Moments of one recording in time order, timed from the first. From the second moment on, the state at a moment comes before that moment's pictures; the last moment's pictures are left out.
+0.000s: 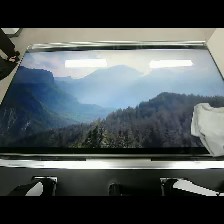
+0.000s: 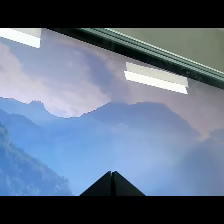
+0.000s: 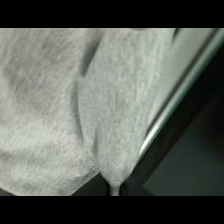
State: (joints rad) left arm 0.25 -1.02 1.43 1.00 -1.03 -1.45; right arm -0.97 -1.43 1.28 -1.65 1.56 1.80
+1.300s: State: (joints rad) left arm -0.02 -1.38 1.70 1.59 -1.13 -1.59; right arm -0.45 -1.42 1.83 -1.57 1.23 1.66
